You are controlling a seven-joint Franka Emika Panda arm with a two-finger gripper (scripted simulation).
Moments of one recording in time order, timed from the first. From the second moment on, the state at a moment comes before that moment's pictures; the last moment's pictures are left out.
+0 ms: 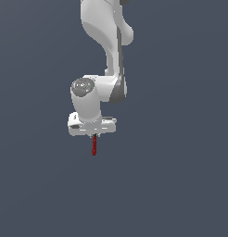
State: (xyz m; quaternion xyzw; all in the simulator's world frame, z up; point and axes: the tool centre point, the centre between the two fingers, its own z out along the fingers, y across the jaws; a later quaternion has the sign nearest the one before) arm 0.005 -0.092 0.103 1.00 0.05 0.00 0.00
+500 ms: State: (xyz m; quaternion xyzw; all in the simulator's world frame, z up) arm -0.031 -0.153 0.185 1.00 0.05 0.00 0.00
